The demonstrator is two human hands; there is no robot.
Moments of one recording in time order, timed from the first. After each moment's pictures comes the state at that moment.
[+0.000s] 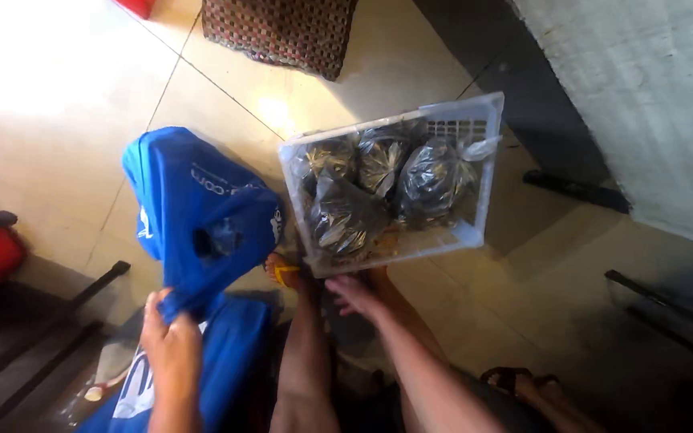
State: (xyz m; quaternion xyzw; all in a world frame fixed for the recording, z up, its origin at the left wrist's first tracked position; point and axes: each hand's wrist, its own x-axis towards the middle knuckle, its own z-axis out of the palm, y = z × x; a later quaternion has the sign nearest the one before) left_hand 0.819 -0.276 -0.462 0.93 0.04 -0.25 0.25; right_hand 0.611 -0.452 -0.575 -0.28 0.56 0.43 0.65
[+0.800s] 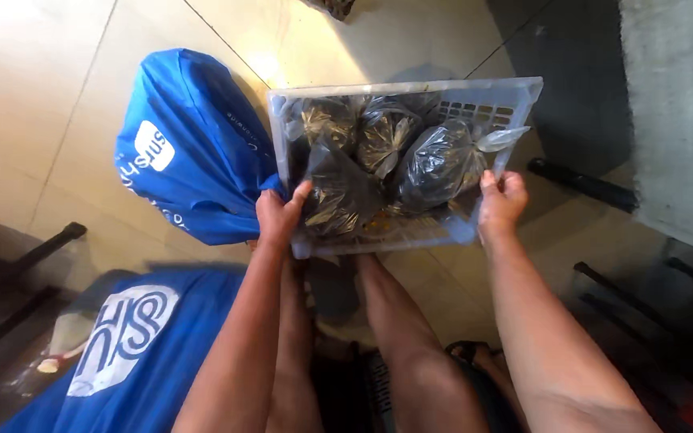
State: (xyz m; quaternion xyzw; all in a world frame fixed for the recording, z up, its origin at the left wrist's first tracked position) left_hand 0.777 -0.391 -0.630 0.84 0.06 -0.46 0.27; right_hand 0.522 -0.690 -0.633 -0.65 0.67 0.01 0.37
